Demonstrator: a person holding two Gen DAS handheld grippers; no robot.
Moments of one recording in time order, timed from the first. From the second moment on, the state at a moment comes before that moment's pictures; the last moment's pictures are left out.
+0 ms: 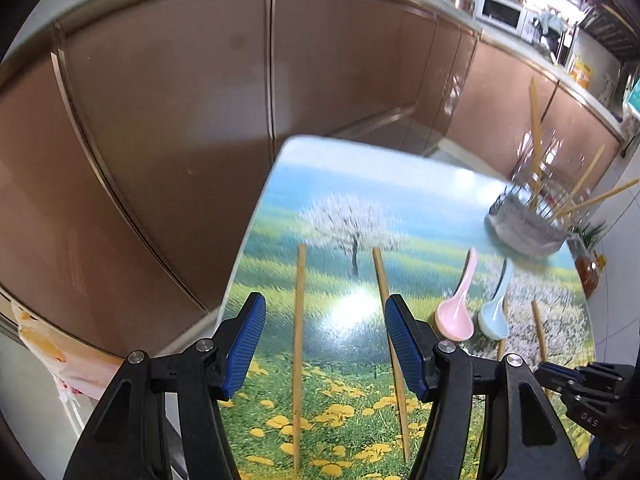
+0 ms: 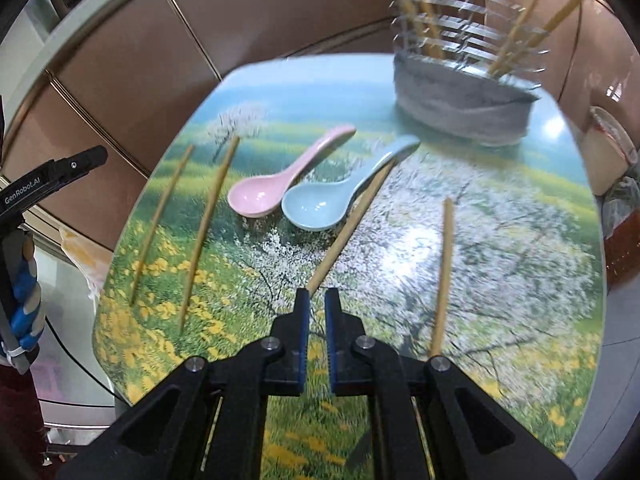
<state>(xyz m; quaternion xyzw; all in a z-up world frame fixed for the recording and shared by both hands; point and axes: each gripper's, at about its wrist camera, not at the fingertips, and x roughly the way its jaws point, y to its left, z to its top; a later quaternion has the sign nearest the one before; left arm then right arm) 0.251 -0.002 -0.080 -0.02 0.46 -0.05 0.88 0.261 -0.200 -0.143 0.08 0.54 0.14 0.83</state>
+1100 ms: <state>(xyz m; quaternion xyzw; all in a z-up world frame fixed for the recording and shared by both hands) 0.313 -0.022 -0.146 0.00 0.55 -0.04 0.83 0.281 -0.200 -0.173 0.03 0.58 0.14 0.80</state>
